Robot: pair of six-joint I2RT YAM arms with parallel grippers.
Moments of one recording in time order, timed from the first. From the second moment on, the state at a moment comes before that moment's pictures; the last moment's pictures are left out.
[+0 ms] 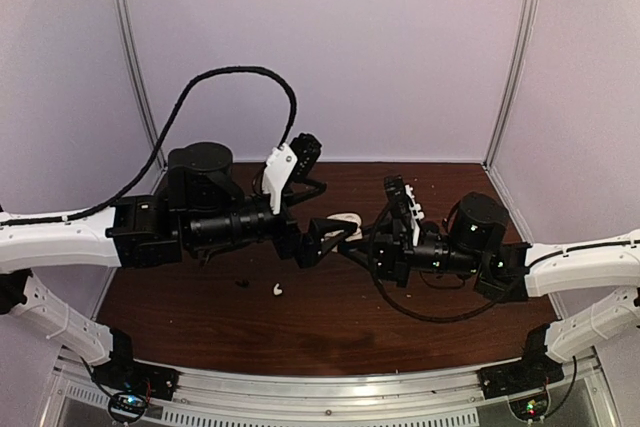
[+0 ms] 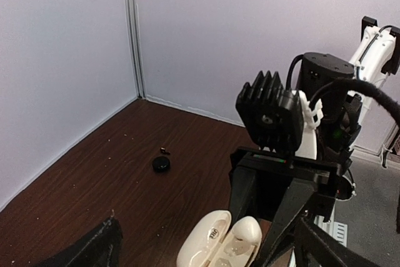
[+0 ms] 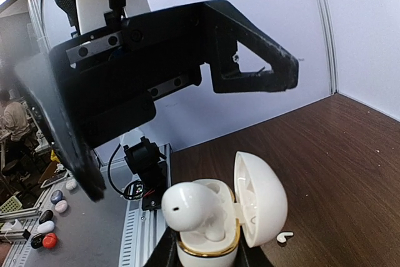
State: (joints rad) left arm -1.22 1.29 1.12 0.01 -0.07 -0.05; right arm 1.02 1.21 0.64 0.62 -0.38 0.30
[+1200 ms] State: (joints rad) left arm -1.16 1.23 1.05 -0.02 0.03 -0.06; right arm 1.02 1.15 0.64 0.54 -0.40 0.20
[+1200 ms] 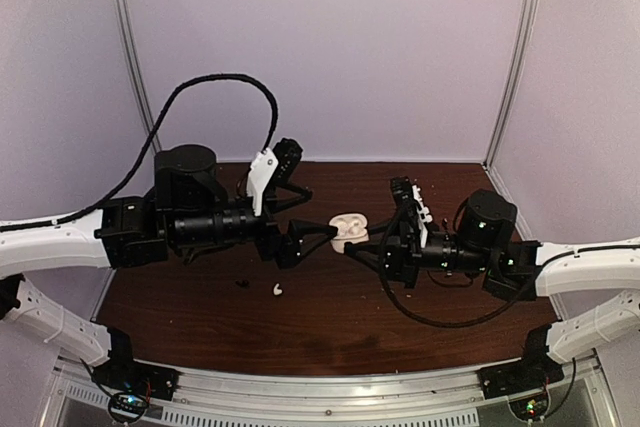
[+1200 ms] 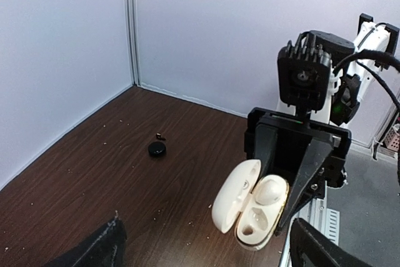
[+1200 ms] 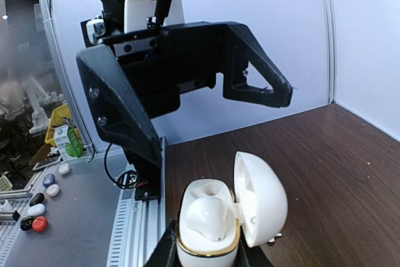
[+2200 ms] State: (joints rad) left arm -0.94 1.56 0.97 -0.56 -0.05 -0.17; right arm 1.01 0.93 0.46 0.41 -0.31 0.12
